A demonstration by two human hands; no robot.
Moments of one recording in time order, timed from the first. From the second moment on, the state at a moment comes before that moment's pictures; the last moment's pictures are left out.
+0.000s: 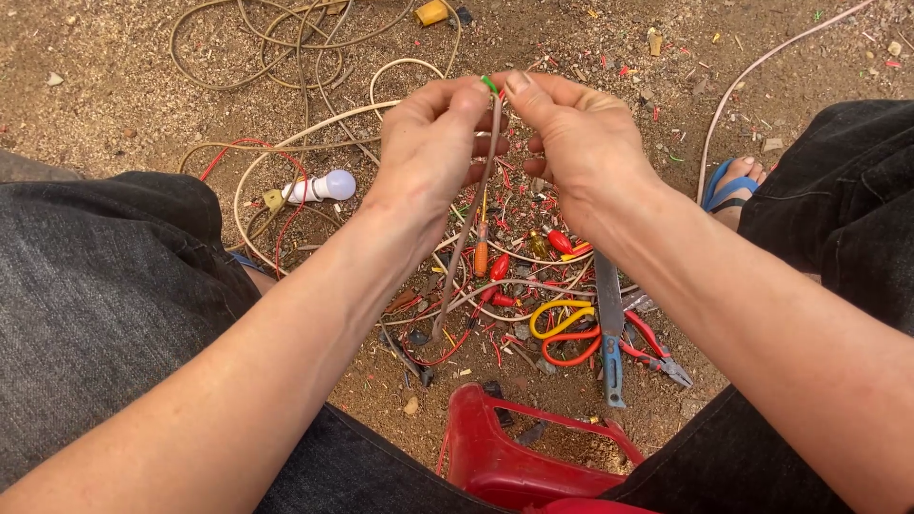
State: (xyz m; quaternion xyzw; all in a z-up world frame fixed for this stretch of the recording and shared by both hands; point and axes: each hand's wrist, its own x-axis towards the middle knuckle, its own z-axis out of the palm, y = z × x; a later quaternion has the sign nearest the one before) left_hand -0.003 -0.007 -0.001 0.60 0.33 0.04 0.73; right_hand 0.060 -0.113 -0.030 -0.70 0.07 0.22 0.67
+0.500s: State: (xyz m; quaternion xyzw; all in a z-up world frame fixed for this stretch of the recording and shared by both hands) left_hand 0.017 0.009 -0.052 0.56 0.24 0.13 0.78; right_hand 0.065 -0.114 -0.019 -0.67 0.07 0.24 0.70
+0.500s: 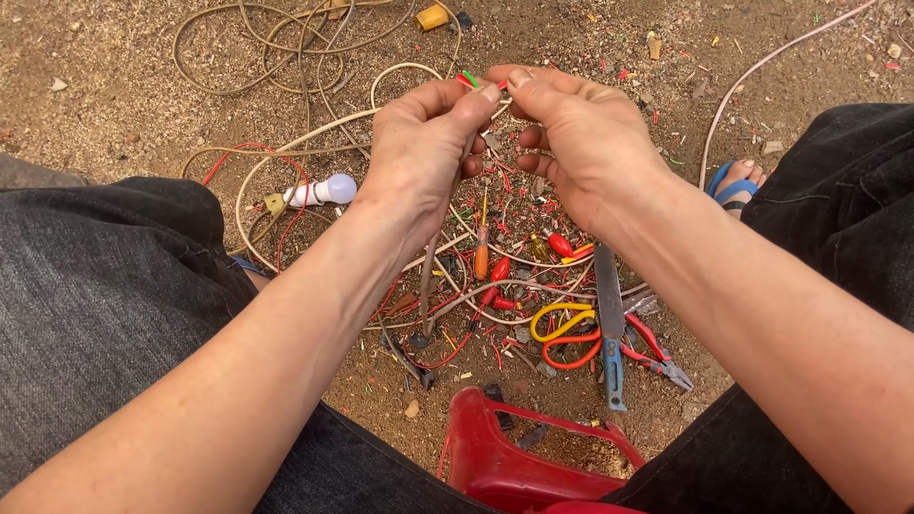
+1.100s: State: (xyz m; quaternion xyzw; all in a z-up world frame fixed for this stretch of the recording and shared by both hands) left_hand 0.010 0.017 -0.068 0.84 0.19 0.09 0.50; right_hand 0.053 -0.119 -0.058 -0.76 -0.09 0.14 0.63
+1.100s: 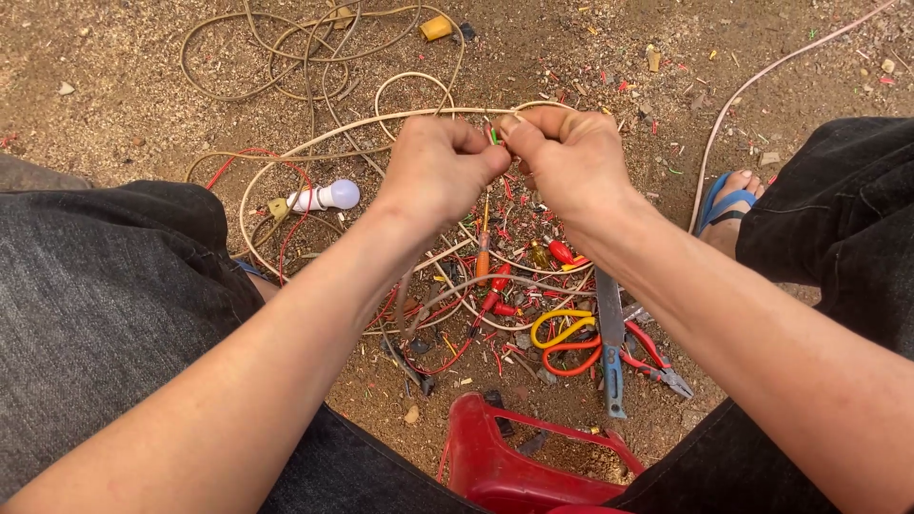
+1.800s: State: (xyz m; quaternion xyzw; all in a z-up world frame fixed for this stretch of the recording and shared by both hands) left_hand -0.006 0.026 -0.069 0.47 0.26 -0.01 0.84; right_hand 0.056 -0.139 -0.058 -0.75 -0.15 0.20 0.61
